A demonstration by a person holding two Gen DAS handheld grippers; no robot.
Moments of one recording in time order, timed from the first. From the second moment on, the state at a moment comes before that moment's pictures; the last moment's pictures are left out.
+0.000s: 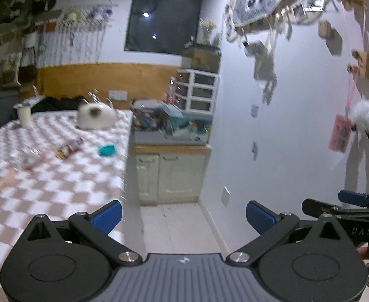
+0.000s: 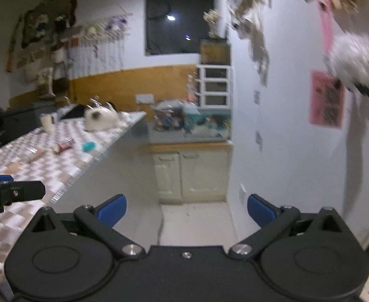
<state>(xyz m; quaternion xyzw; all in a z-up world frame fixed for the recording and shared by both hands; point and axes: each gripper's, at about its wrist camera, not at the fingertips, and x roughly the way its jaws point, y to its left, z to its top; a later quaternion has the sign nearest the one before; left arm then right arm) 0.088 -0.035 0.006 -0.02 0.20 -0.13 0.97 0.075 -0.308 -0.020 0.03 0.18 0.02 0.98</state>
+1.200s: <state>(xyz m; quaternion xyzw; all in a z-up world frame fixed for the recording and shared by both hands) 0.281 0.245 -0.010 -0.05 0.26 0.05 0.96 0.276 -0.045 0.044 -0.08 0.12 0.18 0.97</state>
